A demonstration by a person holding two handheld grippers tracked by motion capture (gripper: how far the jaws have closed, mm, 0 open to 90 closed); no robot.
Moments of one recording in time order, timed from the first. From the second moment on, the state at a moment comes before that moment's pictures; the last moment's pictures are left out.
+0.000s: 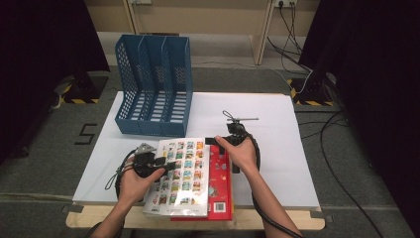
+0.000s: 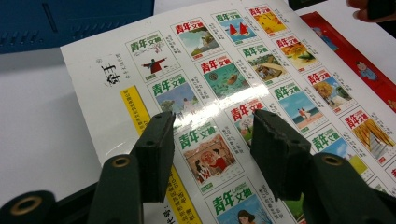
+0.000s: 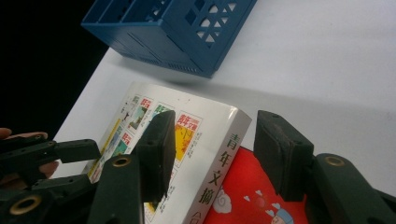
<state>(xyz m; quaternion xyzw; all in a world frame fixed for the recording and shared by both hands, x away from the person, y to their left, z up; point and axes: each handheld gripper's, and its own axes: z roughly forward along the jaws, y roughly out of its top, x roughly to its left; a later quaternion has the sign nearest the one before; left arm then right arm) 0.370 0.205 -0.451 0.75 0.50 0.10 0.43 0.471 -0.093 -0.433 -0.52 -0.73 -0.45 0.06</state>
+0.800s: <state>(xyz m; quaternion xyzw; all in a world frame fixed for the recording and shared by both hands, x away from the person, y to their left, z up) 0.369 0.205 -0.450 0.76 0.49 0.11 0.42 0.483 -0.079 -0.428 -0.52 -0.73 -0.44 0.08</state>
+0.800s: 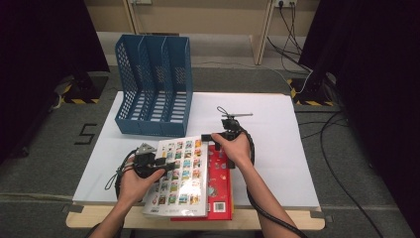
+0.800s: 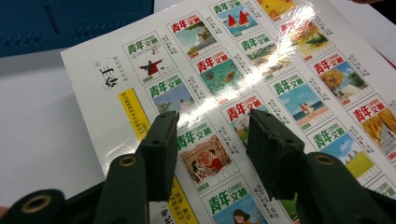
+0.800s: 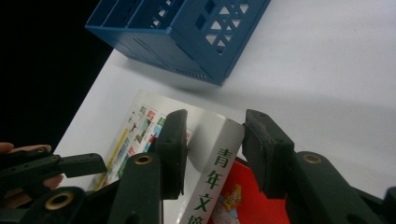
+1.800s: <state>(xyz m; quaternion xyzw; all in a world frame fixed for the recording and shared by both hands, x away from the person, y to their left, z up) 0.370 0.209 -0.451 0.76 0.49 0.12 0.41 0.481 -0.071 -0.424 -0.54 -0.70 -0.43 0.18</state>
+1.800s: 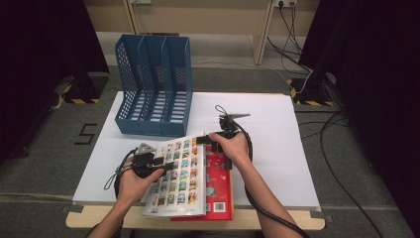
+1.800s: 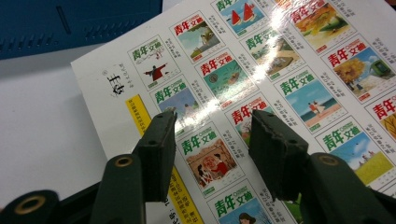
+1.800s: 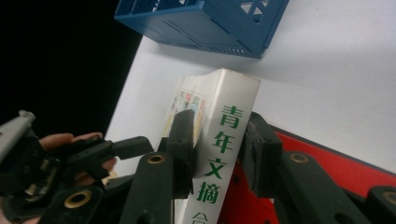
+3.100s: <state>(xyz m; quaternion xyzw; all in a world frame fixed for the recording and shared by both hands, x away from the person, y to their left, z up) 0.362 0.226 -0.406 0.70 0.49 0.17 0.49 0.459 -0.044 -0.363 -0.46 -0.66 -0.56 0.17</state>
